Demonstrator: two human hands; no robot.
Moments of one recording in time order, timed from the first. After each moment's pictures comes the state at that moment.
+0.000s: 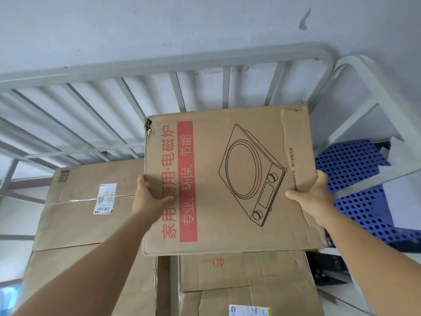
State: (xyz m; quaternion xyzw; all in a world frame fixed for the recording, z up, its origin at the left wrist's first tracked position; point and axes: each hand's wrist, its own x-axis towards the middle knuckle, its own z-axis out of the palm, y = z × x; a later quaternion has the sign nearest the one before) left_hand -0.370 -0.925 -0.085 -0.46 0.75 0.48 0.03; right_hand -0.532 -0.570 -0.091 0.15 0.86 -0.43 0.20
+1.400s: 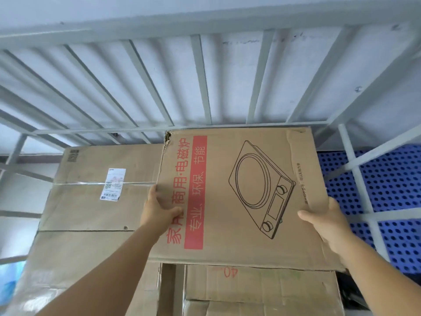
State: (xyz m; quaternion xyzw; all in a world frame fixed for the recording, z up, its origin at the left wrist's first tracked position) left_hand -0.349 -0.934 -0.172 -0.52 0.71 0.47 0.06; right_hand -0.527 -0.593 -0.181 0.20 0.85 -0.38 0.30
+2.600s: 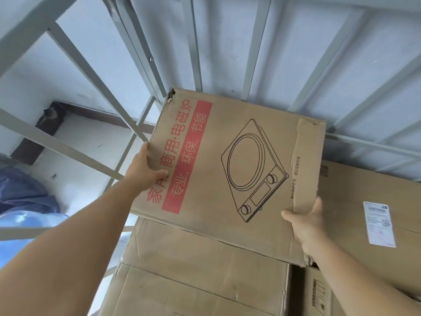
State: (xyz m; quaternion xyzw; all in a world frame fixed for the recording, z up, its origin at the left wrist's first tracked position) left_hand -0.135 -1.370 -0.181 -0.54 0.73 0.40 0.05; right_hand -0.324 -1.026 -0.232 0.13 0.85 -0.41 0.30
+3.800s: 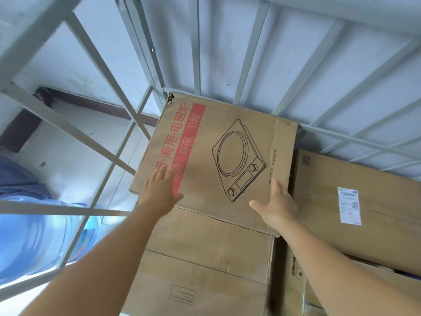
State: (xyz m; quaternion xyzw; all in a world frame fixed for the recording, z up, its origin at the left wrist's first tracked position) left_hand -0.099 -1.283 -0.184 -0.39 0.88 0.19 0.19; right_hand -0.277 -1.055 -0.161 -0.15 0.93 -0.10 0.32
